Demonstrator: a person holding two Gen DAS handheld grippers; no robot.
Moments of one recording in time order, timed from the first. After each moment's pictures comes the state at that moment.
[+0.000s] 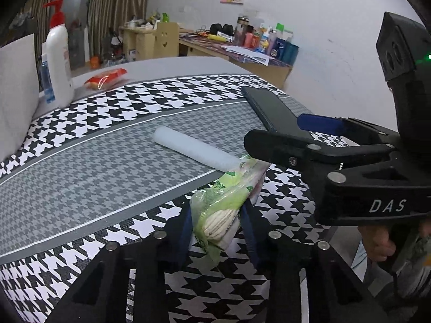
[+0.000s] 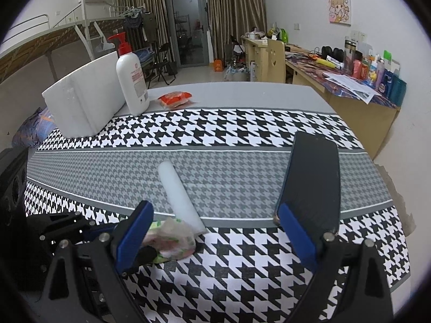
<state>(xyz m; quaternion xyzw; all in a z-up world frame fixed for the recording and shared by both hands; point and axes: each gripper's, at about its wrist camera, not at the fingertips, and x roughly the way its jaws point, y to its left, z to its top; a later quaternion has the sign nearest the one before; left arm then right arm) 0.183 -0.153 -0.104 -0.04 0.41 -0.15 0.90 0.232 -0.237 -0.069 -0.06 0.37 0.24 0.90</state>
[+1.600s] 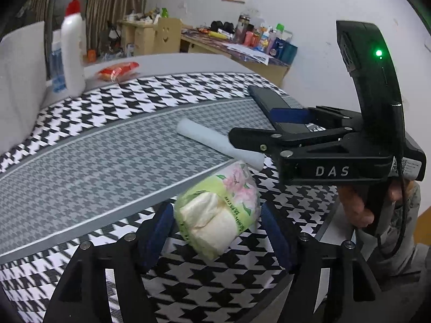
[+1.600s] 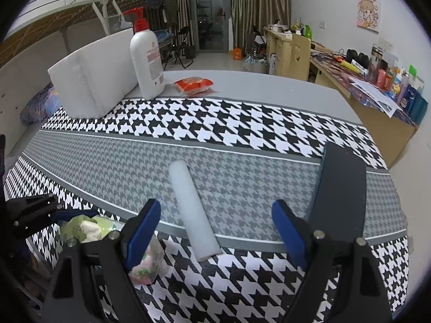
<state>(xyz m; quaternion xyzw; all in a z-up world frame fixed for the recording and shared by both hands) 0.174 -0.120 -0.100 -0.06 0.42 -0.17 0.89 0.255 -0.205 -0.078 -0.11 0.39 0.28 0.87</state>
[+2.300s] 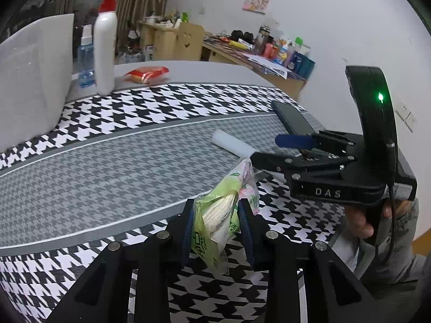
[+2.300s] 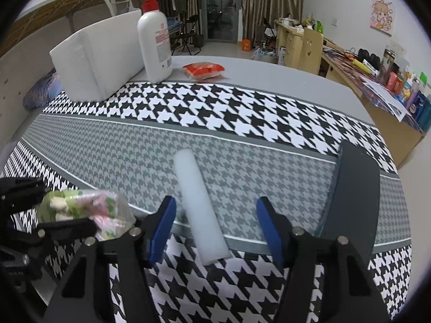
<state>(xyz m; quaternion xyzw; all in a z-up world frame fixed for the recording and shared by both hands) 0.168 -0.085 -0.091 -0.09 0.41 -0.12 0.90 0.256 -0.189 -0.091 -0.14 0.41 0.29 0.85</state>
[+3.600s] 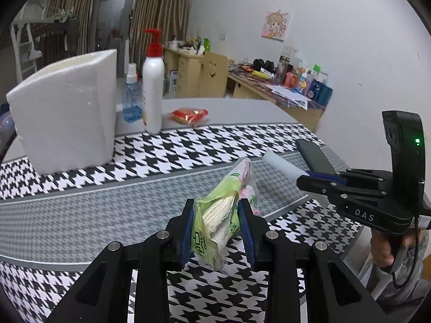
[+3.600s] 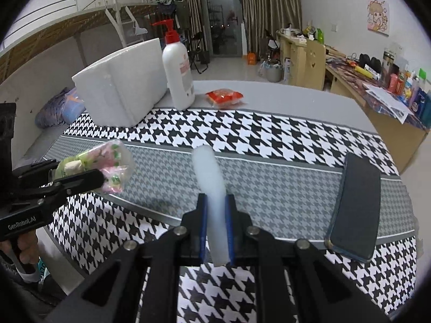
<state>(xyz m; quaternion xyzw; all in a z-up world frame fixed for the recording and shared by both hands) 0.138 -0.033 -0.037 -0.08 0.35 -0.06 0.93 0.228 -0.176 -0.051 -0.09 0.38 0.32 0.87</state>
